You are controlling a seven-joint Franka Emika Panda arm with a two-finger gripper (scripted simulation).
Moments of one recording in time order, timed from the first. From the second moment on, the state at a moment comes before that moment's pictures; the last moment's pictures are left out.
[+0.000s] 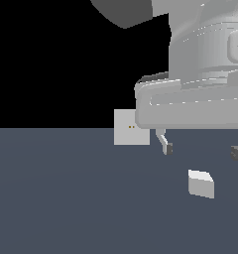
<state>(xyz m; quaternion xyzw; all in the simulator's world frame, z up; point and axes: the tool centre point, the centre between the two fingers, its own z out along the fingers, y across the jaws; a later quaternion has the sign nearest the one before) -0.099 -0.128 0.062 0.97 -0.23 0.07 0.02</state>
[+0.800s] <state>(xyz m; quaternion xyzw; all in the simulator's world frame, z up) -0.100 -0.127 0.026 0.97 -0.23 0.07 0.02</state>
